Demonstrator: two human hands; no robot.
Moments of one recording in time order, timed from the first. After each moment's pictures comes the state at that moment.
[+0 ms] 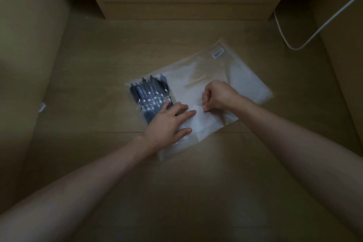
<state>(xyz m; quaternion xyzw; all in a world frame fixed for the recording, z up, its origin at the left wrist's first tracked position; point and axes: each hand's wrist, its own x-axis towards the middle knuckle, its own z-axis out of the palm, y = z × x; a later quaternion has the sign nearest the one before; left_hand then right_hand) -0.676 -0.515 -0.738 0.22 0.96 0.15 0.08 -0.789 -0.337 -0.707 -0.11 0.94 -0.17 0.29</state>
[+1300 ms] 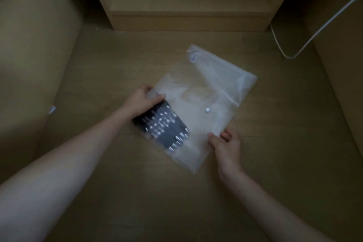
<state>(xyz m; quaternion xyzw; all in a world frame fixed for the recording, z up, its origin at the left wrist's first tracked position) -0.730 -0.575 -0.713 -0.19 0.89 0.38 0.17 -0.645 -0.332 -0.733 0.31 0.67 -0.67 0.08</state>
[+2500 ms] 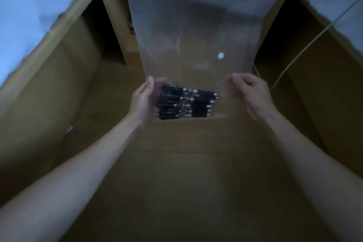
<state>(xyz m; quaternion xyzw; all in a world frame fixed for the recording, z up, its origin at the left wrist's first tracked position) -0.703 -0.541 -0.601 -0.10 0.65 0.75 -0.06 -0.755 -0.290 -0.575 -0.02 0.71 -0.70 0.03</state>
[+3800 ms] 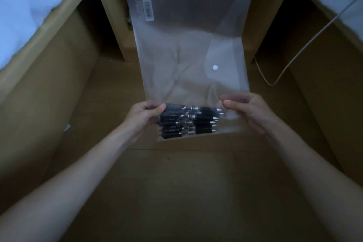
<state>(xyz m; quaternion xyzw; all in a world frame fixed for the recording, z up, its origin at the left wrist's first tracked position) -0.681 -0.543 -0.621 -0.18 0.66 0.73 0.06 -0.740 -0.273 -0.600 -0.04 0.73 -0.66 0.18</state>
